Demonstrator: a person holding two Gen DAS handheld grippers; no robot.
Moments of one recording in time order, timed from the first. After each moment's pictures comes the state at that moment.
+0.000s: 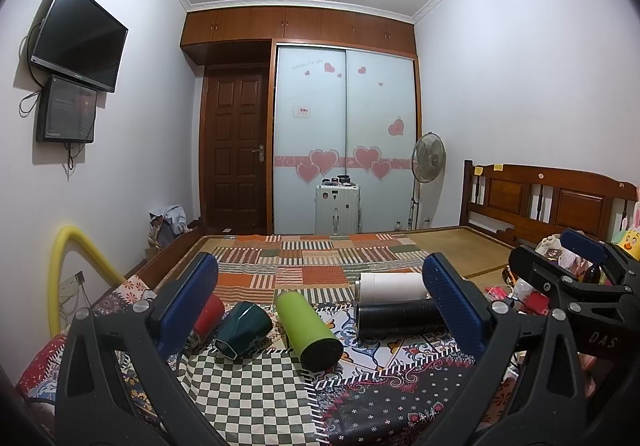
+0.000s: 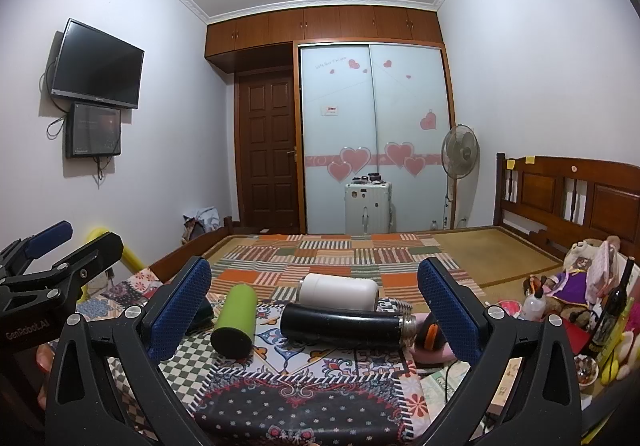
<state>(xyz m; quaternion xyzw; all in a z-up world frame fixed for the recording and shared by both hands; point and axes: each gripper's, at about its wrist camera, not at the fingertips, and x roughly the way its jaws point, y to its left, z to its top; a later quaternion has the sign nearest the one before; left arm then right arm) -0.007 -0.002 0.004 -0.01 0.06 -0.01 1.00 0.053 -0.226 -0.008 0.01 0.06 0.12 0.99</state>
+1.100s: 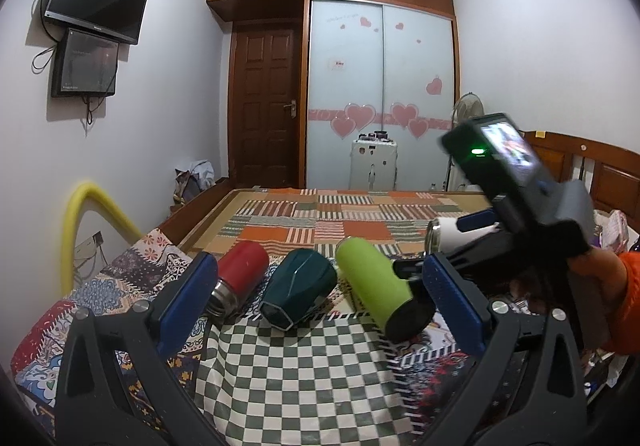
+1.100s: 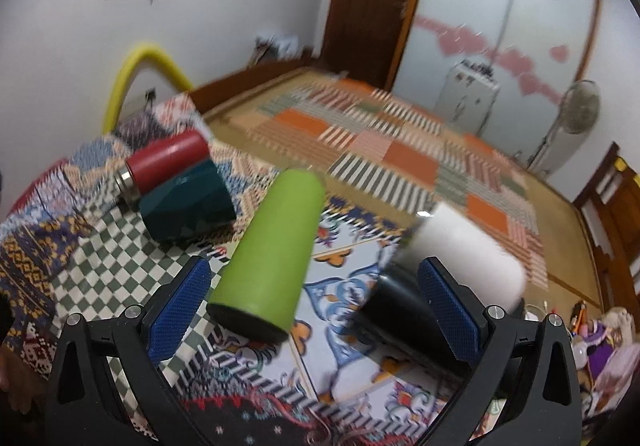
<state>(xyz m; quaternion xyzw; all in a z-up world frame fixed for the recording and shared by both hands) 0.069 0.069 -0.080 -0.02 0.13 0.04 0.99 0.251 -0.070 -0.084 -0.20 0.36 0.25 0.88</state>
